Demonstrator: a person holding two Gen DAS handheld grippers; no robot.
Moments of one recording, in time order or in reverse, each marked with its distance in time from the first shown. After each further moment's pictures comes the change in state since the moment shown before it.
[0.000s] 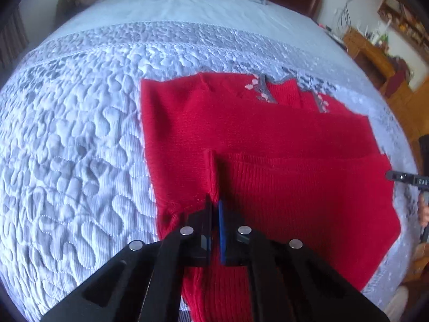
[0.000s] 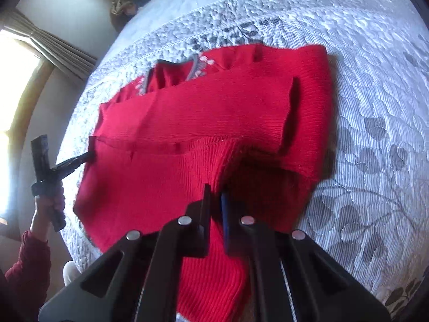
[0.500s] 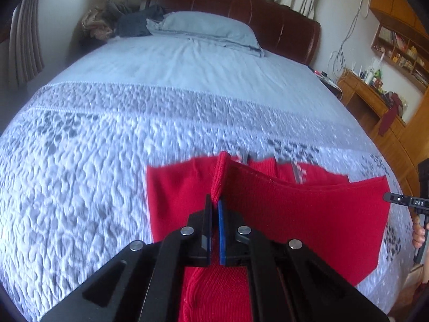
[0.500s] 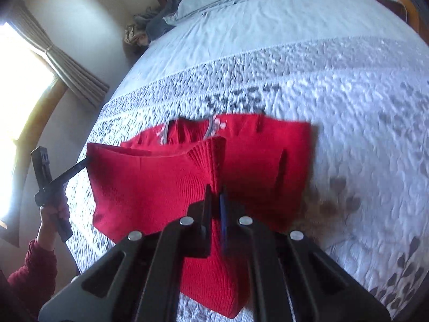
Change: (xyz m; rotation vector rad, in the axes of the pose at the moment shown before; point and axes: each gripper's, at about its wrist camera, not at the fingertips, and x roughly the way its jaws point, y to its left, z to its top) left arm -0.068 -0.021 0.059 -0.041 -0.253 0.011; right arm -0.074 0.016 0.053 -0.016 -0.178 -0.018
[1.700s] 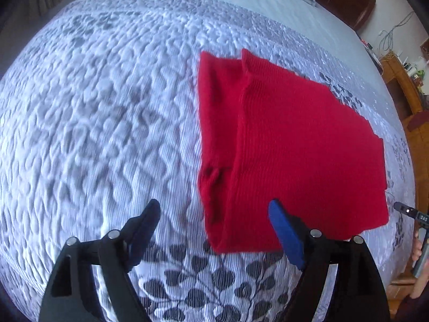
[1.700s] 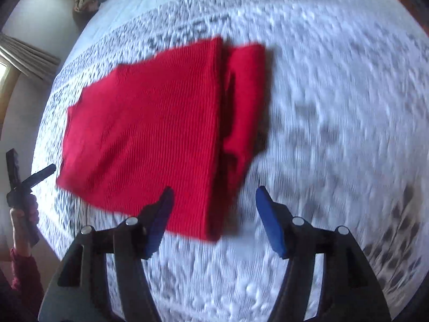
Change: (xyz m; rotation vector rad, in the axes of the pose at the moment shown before) left arm 0.015 0.050 -0.092 -0.195 0.389 0.098; right arm 0.035 -0.031 -0.077 0.123 0.304 -0.180
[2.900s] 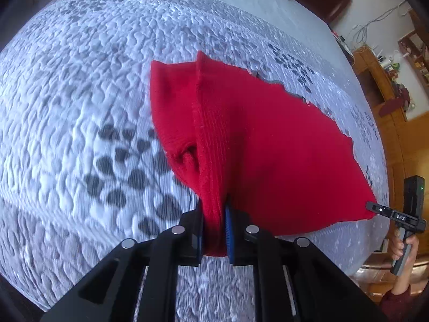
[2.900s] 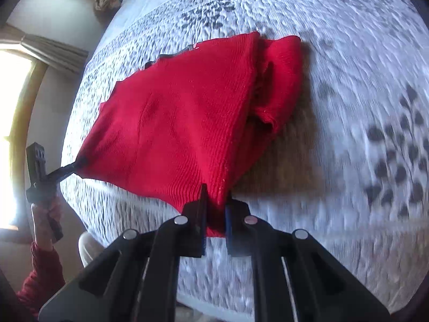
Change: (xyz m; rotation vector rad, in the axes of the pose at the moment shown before) left arm -0.055 -0.043 -0.100 0.034 0.041 -0.148; right arm -0.048 0.019 -0.115 -0.018 0.030 0.136
